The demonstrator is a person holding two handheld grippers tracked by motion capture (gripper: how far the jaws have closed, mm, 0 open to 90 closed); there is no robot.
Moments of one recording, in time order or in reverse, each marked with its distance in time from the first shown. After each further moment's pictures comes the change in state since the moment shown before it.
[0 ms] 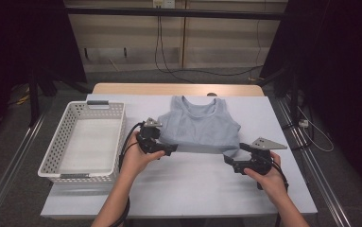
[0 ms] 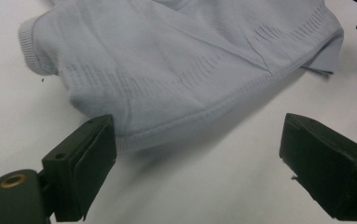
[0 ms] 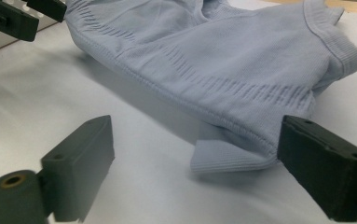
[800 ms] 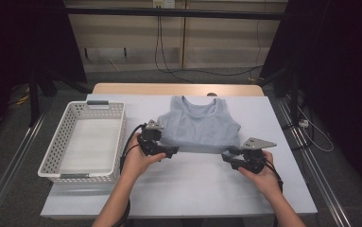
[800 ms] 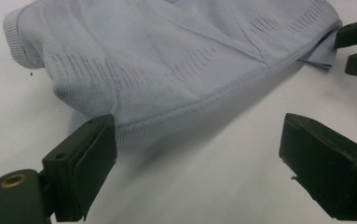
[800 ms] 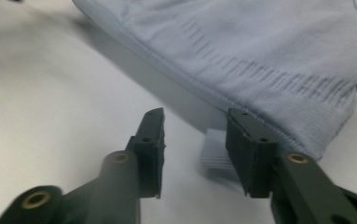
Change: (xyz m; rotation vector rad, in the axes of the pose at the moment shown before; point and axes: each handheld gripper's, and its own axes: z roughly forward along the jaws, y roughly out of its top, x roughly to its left) left arm -0.002 -0.005 0.002 0.005 -0.003 0.005; right arm 0.007 0.002 0.016 0.111 0.010 -0.098
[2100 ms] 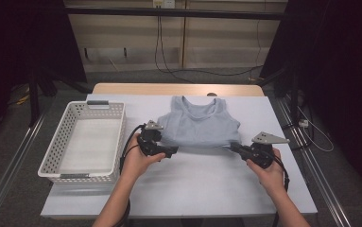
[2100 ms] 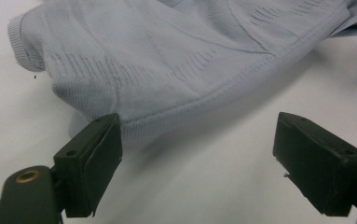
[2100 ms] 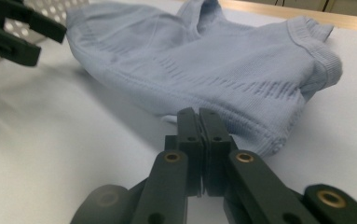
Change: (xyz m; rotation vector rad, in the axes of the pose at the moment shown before) left arm 0.001 -0.002 0.000 -0.012 0.000 -0.009; right arm -0.015 0.011 -0.021 -0.118 -0.006 0.091
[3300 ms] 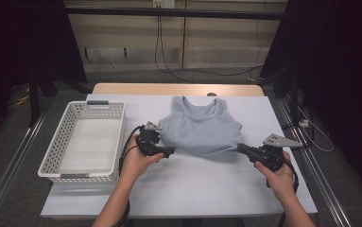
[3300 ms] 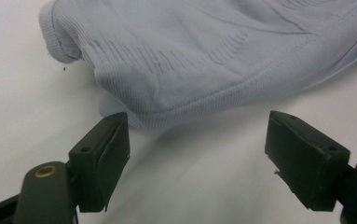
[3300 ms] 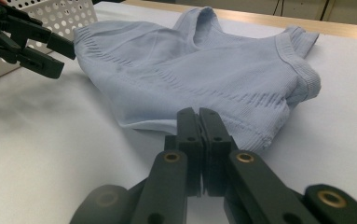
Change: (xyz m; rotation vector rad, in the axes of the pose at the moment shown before) left arm 0.005 -0.006 0.004 0.045 0.034 -0.014; right arm -0.006 -0.003 -0.024 -0.040 0.015 0.020
